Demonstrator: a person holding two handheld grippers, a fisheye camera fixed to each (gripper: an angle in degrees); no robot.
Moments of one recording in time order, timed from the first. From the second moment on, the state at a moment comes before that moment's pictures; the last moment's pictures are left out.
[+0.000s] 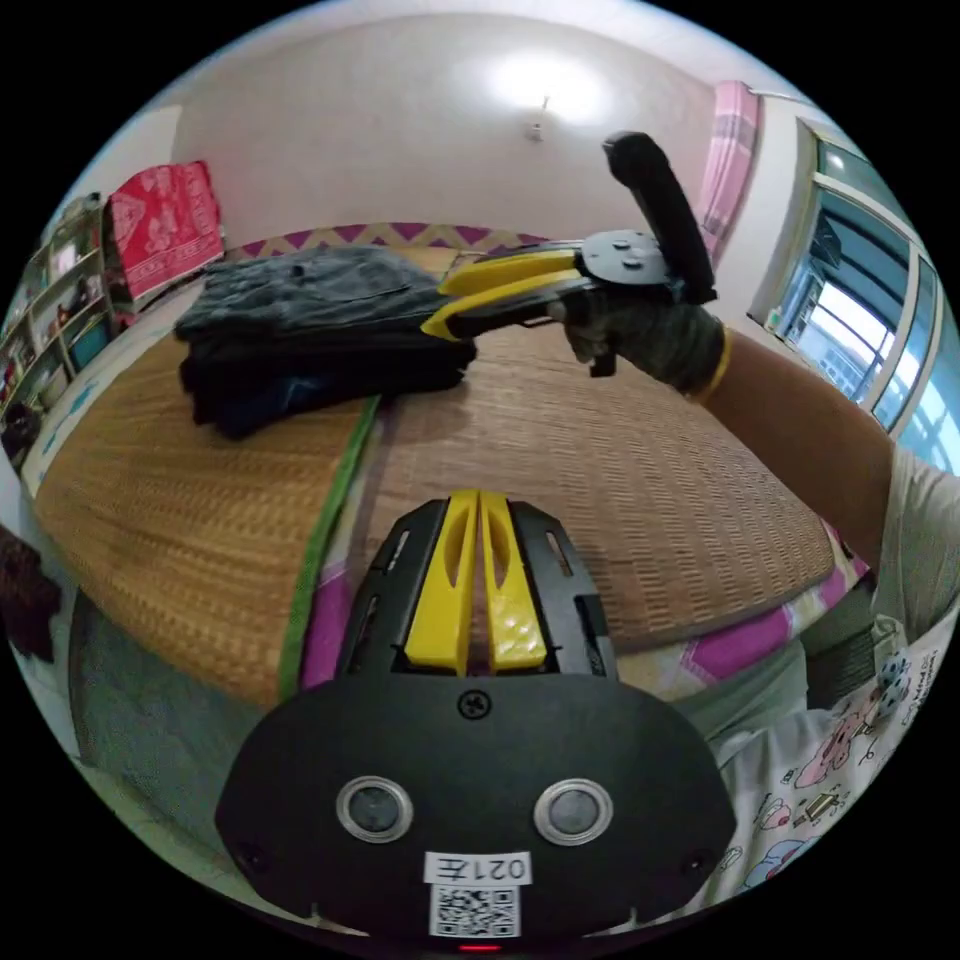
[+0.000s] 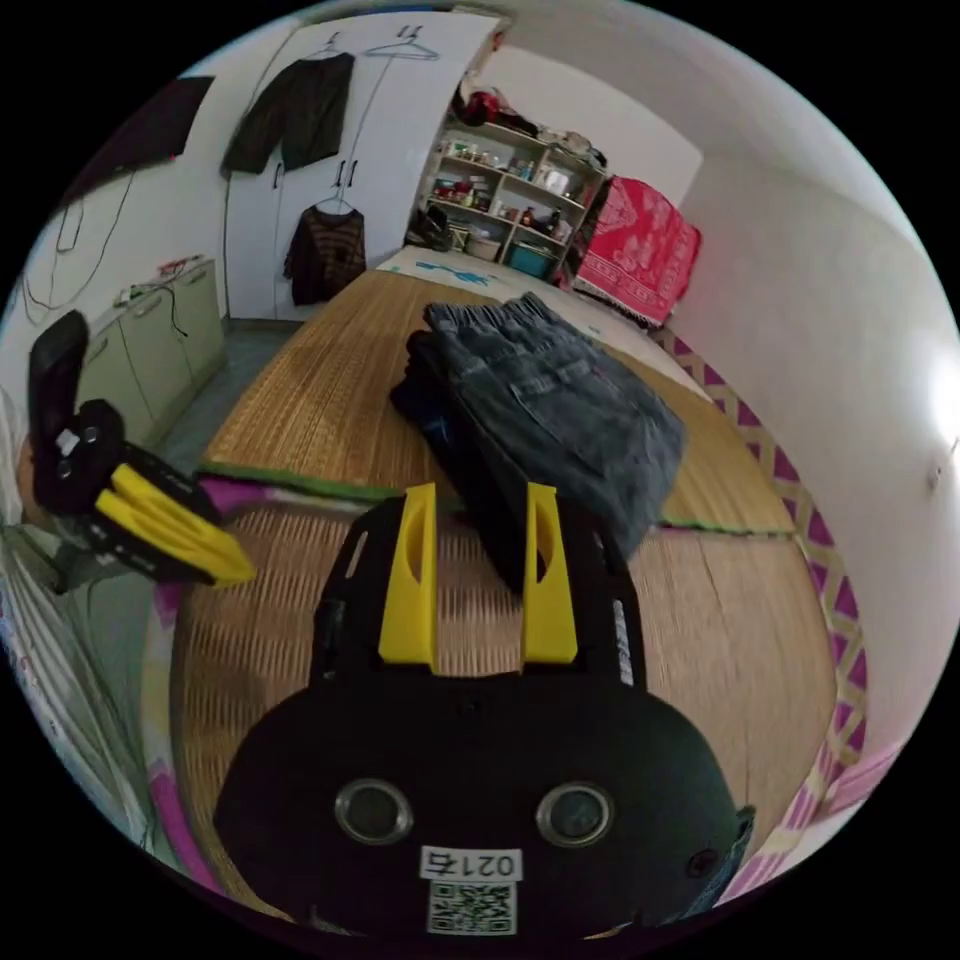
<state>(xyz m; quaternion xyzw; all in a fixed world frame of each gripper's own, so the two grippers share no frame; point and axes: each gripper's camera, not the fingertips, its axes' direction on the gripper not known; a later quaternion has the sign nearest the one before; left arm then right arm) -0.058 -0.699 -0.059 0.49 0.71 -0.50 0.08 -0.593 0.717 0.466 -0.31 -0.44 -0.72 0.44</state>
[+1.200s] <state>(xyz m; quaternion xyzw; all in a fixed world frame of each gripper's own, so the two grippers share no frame) 0.061 -0.703 0.017 0.50 0.74 -0.45 -0.05 -0.662 0.448 0.451 -0.28 -0.43 -0.55 0.66</state>
